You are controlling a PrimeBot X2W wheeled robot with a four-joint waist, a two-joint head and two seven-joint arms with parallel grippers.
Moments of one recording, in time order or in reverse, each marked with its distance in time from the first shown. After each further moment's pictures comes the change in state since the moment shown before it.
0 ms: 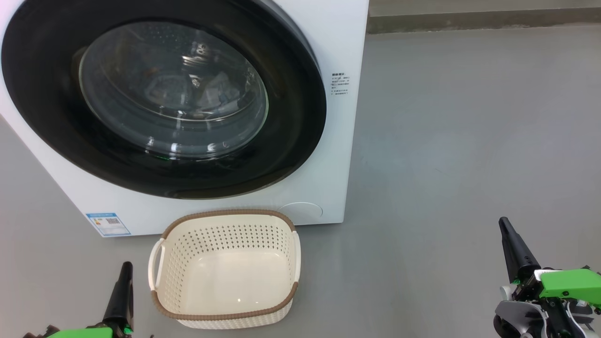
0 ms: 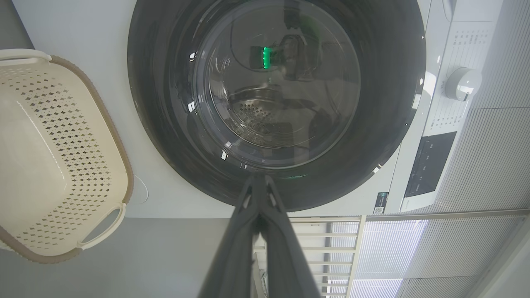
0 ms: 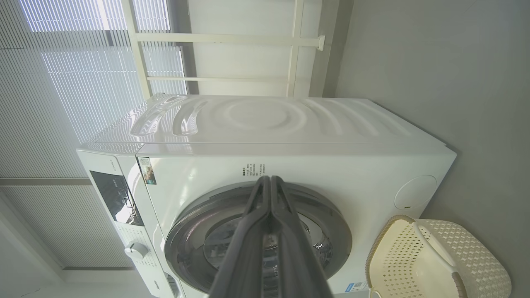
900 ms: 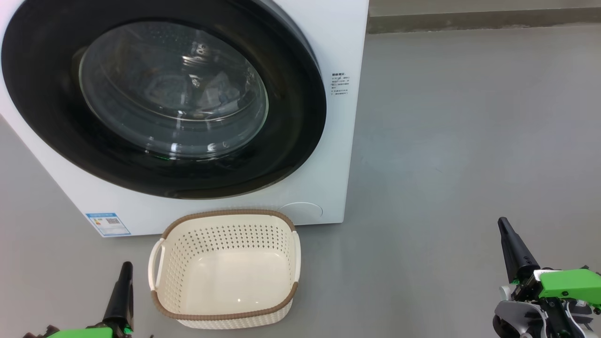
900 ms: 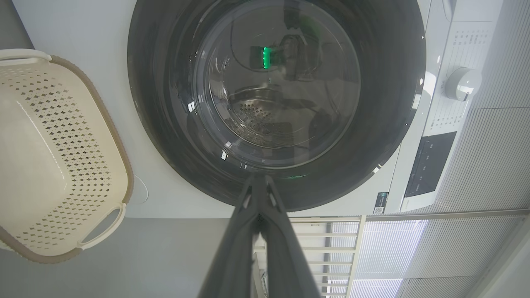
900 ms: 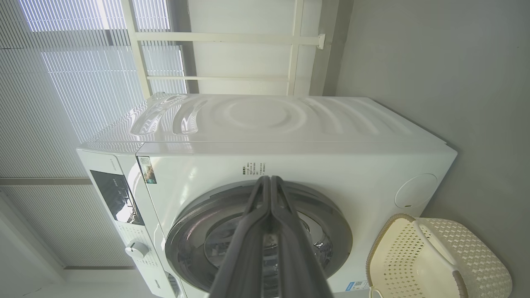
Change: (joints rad) left arm 0.000 0.000 0.000 0.000 0.000 0.000 0.000; right arm 0.000 0.003 -0.001 0.000 0.000 0.000 0.005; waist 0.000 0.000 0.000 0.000
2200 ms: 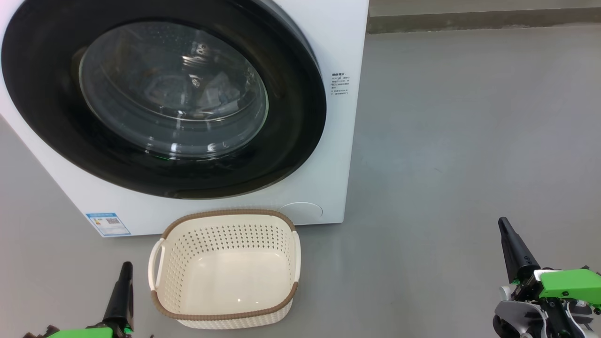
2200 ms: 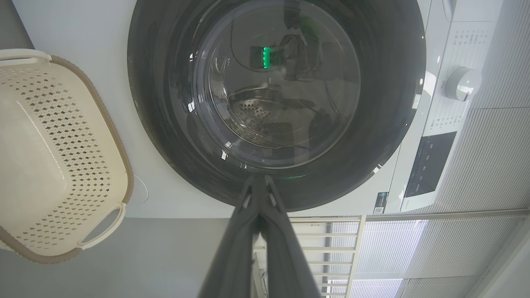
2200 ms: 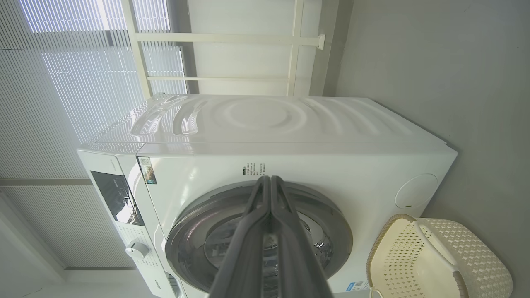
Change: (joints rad) left arm 0.000 0.000 0.000 0.000 0.000 0.000 0.000; right arm 0.000 0.001 -0.002 0.000 0.000 0.000 0.000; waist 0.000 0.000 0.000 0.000
